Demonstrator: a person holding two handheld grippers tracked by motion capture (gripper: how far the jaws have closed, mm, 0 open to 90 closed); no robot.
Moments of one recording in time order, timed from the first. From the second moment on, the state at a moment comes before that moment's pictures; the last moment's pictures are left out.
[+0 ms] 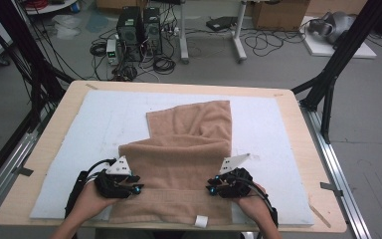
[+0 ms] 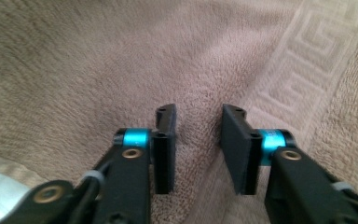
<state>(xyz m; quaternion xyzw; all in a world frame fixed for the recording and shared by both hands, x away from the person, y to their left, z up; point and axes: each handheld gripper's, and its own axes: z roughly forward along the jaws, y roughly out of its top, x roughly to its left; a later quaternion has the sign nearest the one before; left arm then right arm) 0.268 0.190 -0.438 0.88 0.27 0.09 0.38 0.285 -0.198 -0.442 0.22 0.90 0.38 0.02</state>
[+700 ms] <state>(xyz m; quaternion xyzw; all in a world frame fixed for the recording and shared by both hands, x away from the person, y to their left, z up) 0.227 0.201 -0.415 0.87 0.24 0.09 0.42 0.246 -0.209 -0.415 0.17 0.89 0.43 0.00</state>
